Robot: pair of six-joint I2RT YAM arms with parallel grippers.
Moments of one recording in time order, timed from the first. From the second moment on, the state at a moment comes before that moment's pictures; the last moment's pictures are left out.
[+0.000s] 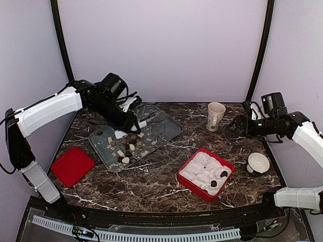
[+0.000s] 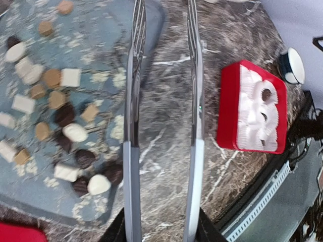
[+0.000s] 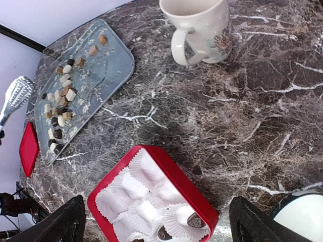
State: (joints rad) left arm -0.68 1.63 1.56 -0.98 0.29 -0.23; right arm 0.26 0.99 0.94 -0.74 -0.30 0.40
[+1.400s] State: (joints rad) left arm -0.31 1.72 1.35 -1.04 0.09 -0.20; right arm 0.25 1.09 0.95 -0.79 -0.36 0.42
